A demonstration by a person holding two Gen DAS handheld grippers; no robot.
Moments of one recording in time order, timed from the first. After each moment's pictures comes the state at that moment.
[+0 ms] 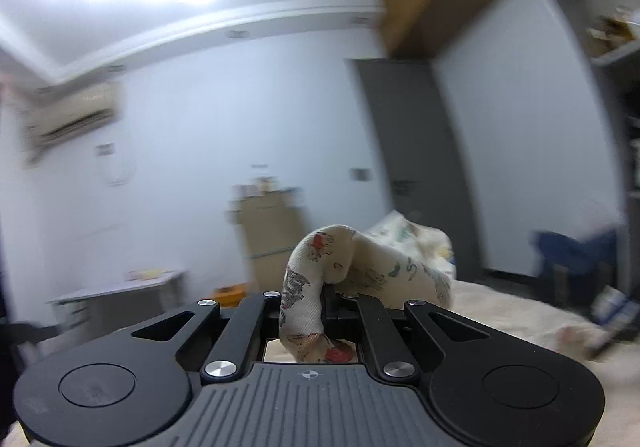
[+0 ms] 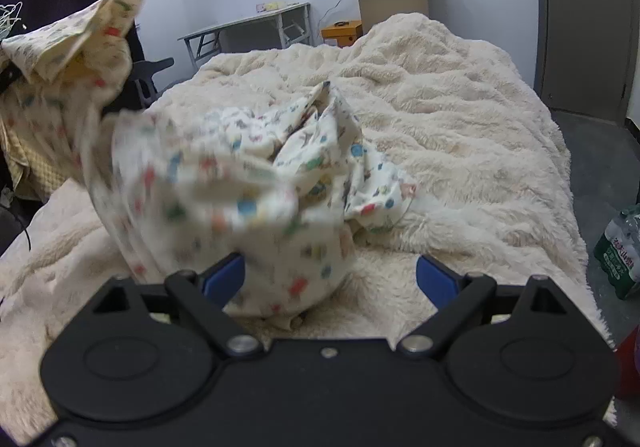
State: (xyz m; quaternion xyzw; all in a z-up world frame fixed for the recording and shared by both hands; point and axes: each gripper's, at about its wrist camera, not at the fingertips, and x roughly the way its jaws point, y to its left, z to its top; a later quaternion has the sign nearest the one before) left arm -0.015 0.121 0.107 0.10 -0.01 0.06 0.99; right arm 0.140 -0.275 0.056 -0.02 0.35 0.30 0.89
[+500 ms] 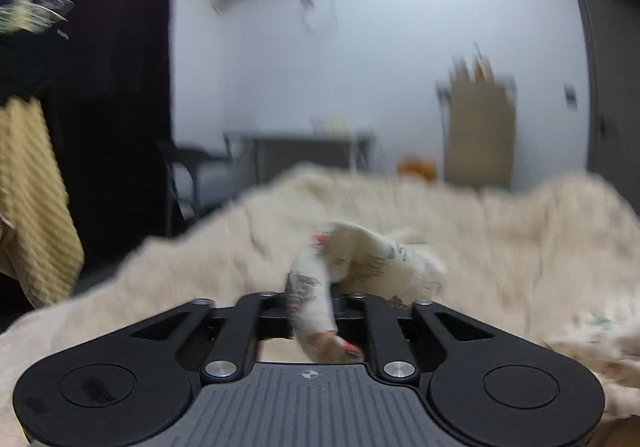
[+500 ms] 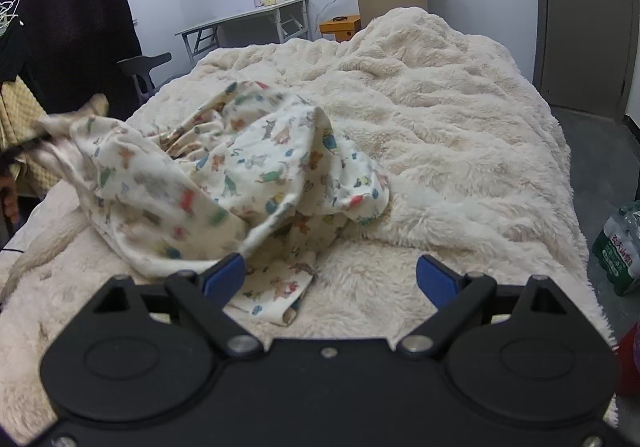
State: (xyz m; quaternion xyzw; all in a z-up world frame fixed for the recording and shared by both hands) left arm 0.016 0.299 0.011 -0.03 0.19 0.29 0.94; right arm 0.141 -0.272 0.051 -0.03 0.36 0.30 0.89
